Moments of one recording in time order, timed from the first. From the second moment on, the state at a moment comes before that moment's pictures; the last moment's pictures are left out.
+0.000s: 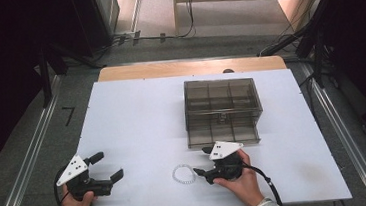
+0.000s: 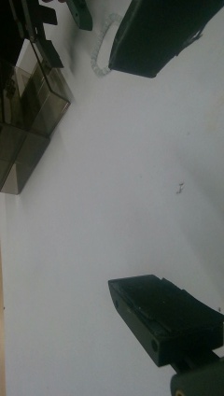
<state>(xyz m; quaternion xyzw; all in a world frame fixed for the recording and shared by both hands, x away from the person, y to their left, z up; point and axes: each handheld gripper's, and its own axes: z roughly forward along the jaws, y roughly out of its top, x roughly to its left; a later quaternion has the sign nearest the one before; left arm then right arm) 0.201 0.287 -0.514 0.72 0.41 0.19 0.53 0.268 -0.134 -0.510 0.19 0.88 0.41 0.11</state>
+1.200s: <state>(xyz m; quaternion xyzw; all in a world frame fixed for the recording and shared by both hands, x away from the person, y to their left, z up) 0.202 0.287 -0.514 0.72 0.41 0.19 0.53 0.270 -0.109 -0.512 0.17 0.90 0.40 0.09</state>
